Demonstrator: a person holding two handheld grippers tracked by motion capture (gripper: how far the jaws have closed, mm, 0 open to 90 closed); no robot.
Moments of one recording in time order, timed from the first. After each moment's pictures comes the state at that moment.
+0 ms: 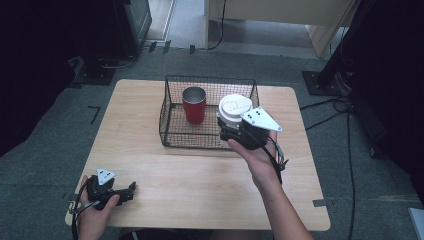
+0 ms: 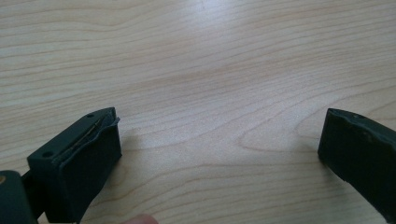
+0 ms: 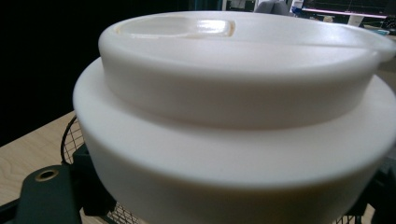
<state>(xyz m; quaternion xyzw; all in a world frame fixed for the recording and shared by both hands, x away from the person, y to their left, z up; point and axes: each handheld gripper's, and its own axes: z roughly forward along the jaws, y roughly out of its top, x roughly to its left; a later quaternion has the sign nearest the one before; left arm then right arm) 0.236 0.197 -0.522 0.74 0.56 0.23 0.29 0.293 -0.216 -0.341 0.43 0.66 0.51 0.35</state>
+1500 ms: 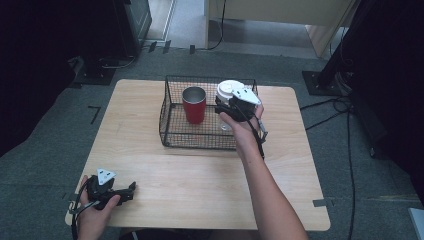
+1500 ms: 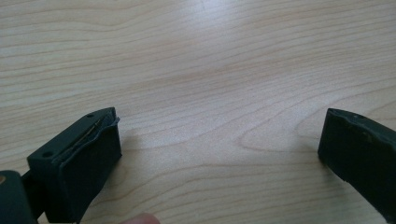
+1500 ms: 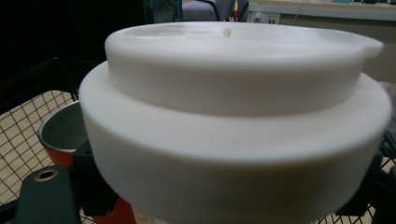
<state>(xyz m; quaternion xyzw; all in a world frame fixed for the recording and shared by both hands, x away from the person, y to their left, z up) 0.236 0.197 -0.522 0.74 0.56 0.23 0.29 0.406 -0.208 -0.395 0.51 0.62 0.47 0.36</state>
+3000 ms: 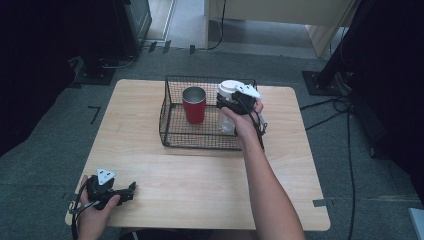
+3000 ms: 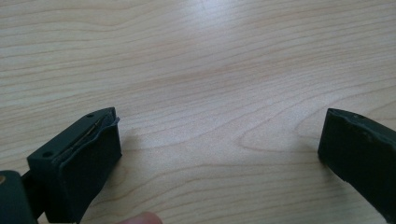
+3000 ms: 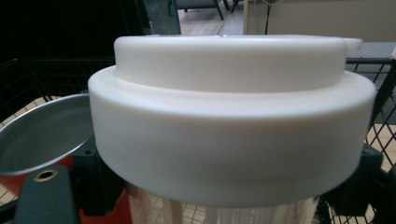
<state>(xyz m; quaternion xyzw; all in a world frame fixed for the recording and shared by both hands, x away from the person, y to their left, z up) 0.236 0.197 -0.521 0.74 0.55 0.23 0.29 0.439 -0.216 -0.415 0.55 0.60 0.48 0.32</state>
